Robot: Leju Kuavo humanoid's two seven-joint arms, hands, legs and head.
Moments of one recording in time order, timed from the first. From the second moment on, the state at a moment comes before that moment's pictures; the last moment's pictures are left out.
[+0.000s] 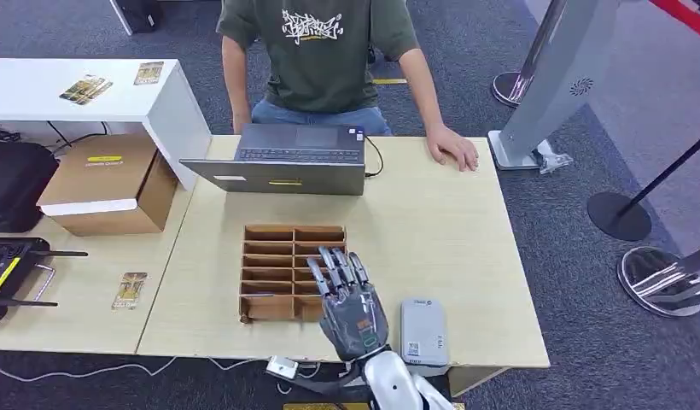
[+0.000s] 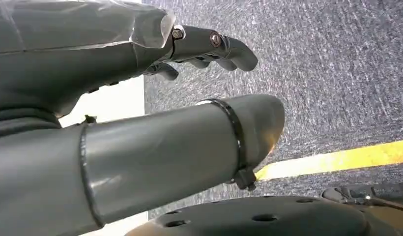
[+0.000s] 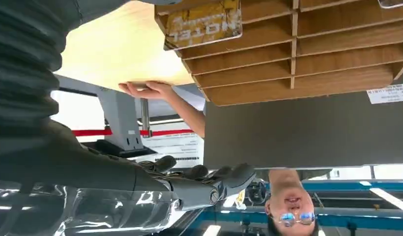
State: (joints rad) left arm -0.01 -0.31 1.07 -0.28 -1.44 0.34 0.06; right arm -0.18 0.13 0.70 -1.17 1.49 -0.43 0.16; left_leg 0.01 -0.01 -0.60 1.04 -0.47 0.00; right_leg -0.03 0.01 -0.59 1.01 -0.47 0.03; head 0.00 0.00
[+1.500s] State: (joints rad) left arm -0.02 -0.31 1.03 -0.27 -1.44 0.34 0.08; right arm -0.26 0.21 0.70 -1.04 1.48 -0.18 0.26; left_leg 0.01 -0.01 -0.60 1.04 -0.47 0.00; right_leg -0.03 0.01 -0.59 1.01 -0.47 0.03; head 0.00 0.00
